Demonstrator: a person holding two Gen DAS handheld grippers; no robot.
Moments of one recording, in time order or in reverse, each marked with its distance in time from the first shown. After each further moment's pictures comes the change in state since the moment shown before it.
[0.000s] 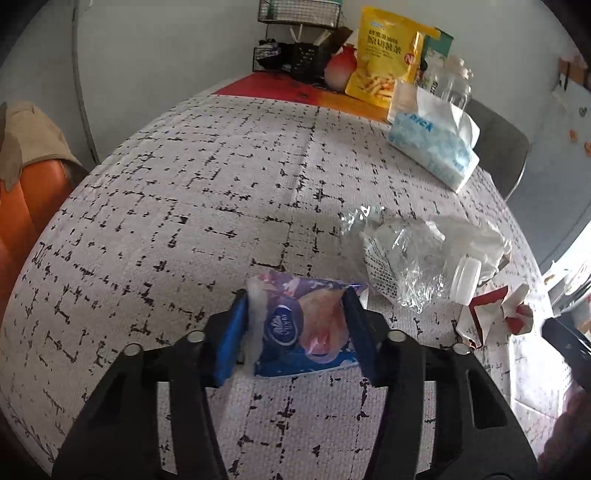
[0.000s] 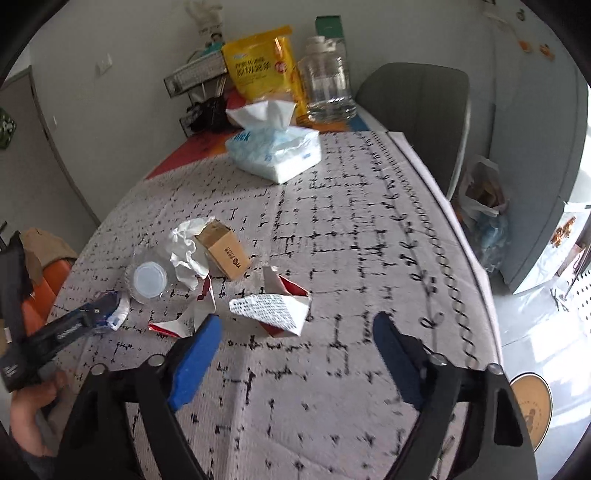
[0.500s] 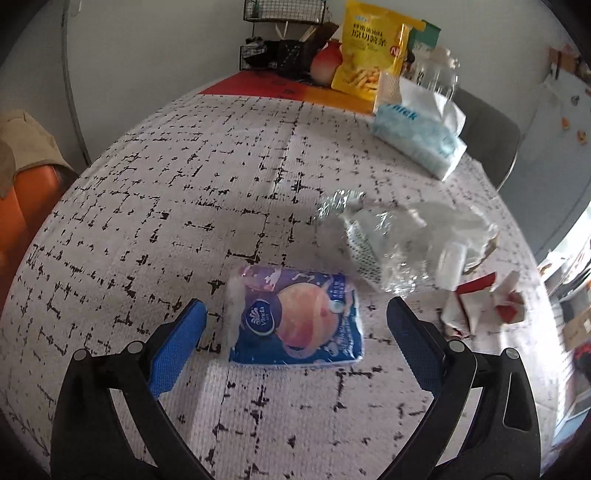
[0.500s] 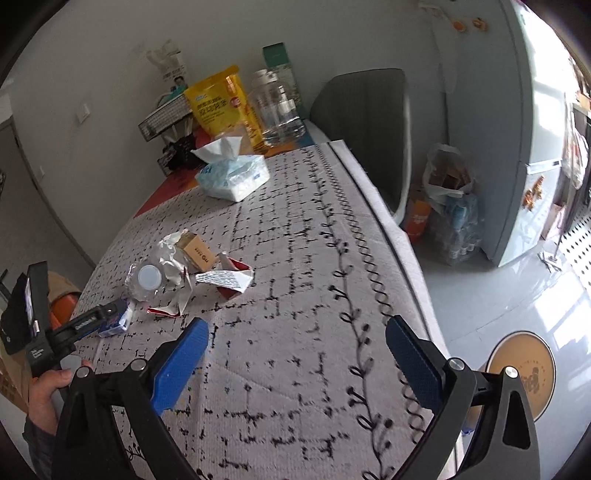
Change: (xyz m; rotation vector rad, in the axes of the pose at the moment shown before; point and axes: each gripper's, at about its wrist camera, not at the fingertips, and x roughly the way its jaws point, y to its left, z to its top) left arm 0.008 -0.018 -0.005 0.047 0.025 -0.004; right arm -0.074 -0.054 -0.048 0.155 -0.100 -0.022
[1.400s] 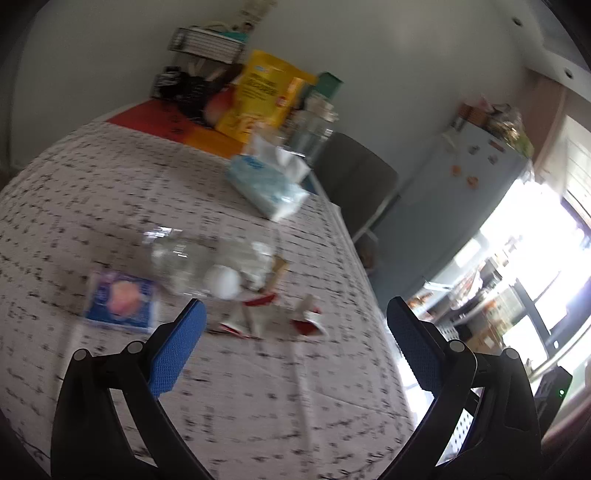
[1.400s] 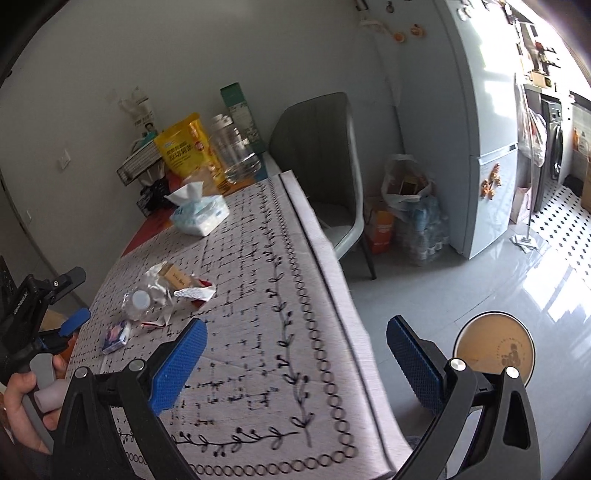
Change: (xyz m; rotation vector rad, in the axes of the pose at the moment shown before) left arm -0.102 -0.057 -0.004 -0.090 -0.147 -0.468; right arm -0.083 -0.053 -0.023 0.135 -0.111 -0.068
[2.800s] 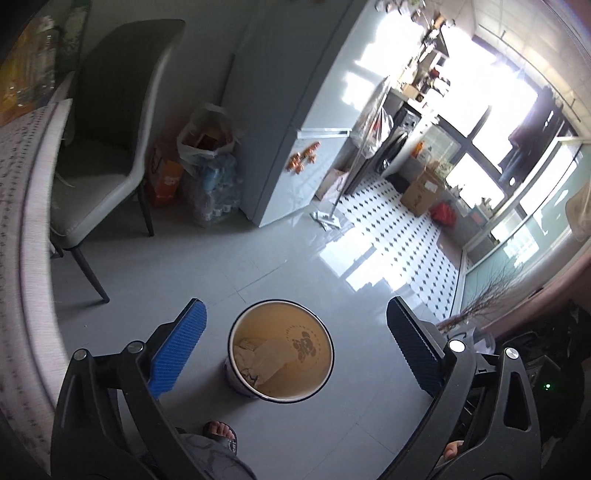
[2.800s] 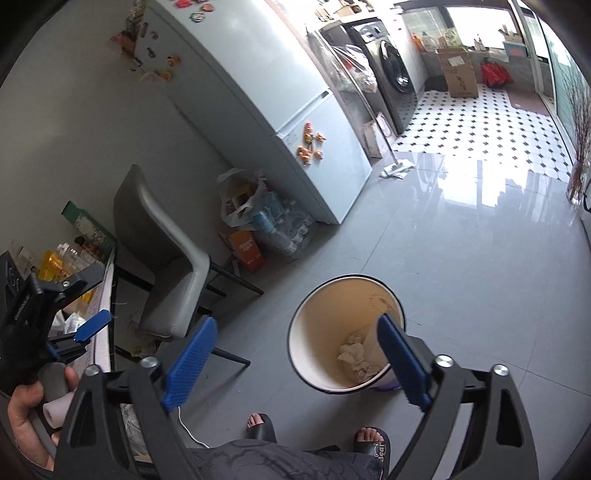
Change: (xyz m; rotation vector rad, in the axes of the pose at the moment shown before) left arm 0.186 -0.358 -0.193 0.432 0.429 -0.303; right arm -0.079 -0.348 -0.071 0.534 -0.107 -0.266
